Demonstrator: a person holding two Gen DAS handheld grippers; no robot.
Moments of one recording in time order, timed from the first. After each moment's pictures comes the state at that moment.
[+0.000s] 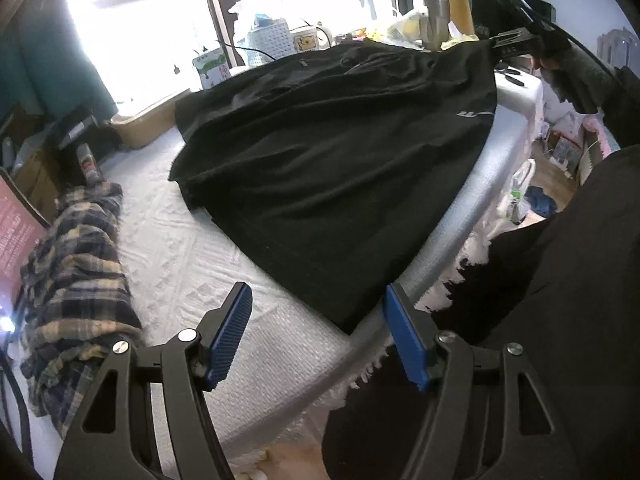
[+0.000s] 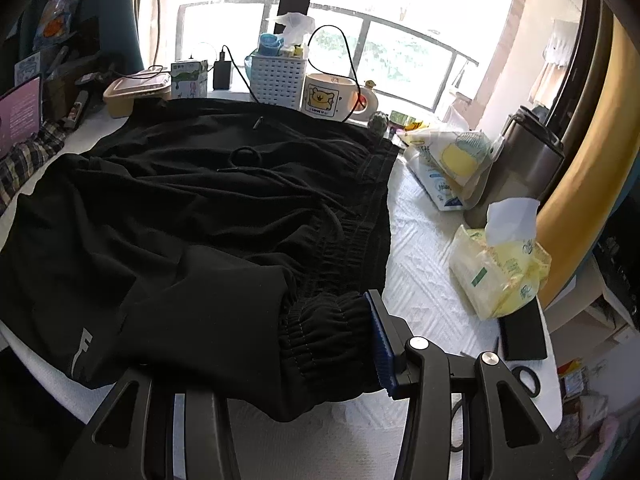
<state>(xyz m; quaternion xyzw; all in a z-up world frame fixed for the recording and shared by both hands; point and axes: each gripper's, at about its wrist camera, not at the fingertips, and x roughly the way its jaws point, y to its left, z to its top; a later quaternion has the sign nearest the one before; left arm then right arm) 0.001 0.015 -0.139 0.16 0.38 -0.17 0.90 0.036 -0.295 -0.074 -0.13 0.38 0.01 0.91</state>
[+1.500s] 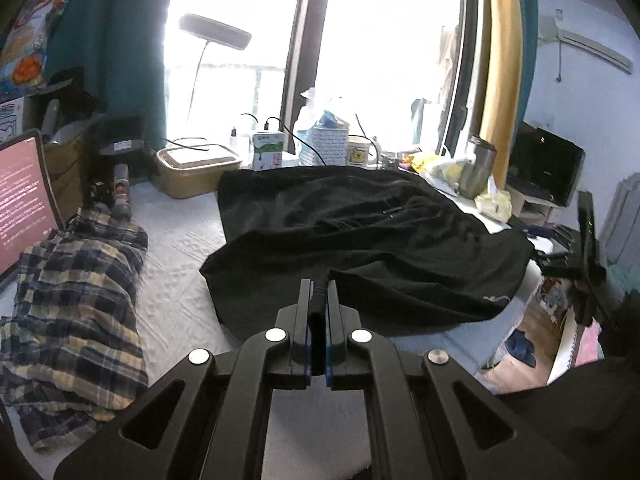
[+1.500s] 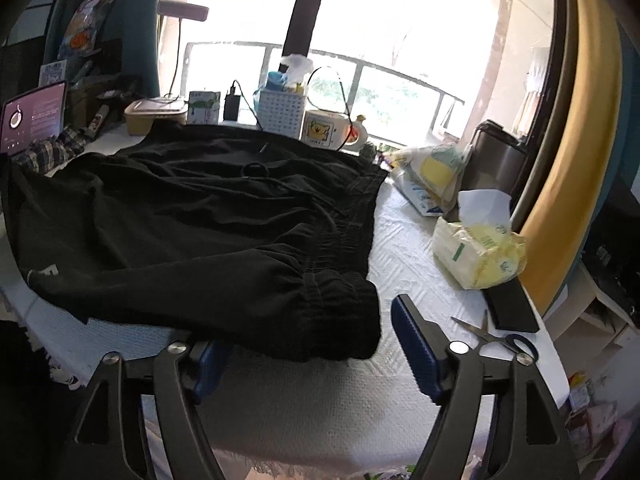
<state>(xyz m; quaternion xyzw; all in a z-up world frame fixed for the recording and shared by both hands) 0.033 0.048 -0.074 -0.04 0.26 -0.14 0.95 -0.034 -0.304 -0.089 -0.14 0.28 0.01 0.95</state>
